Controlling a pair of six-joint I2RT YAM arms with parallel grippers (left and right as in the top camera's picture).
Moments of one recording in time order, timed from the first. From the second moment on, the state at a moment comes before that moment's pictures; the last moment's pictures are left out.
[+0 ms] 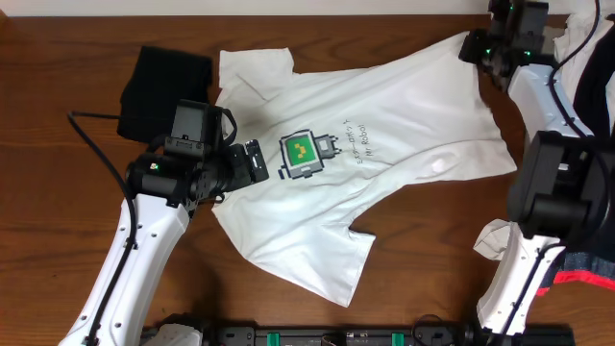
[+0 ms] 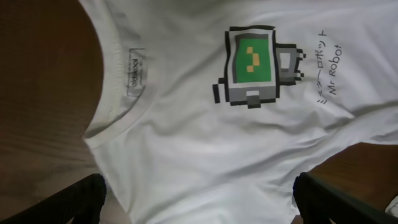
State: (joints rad) left arm -0.22 1.29 1.12 -0.95 0.13 -0.51; right arm -0.13 2.25 1.79 -0.26 -0.22 0.18
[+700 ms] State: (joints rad) left arm -0.22 1.29 1.12 -0.95 0.13 -0.51; right arm -0.15 2.36 1.79 0.08 -0.01 0.08
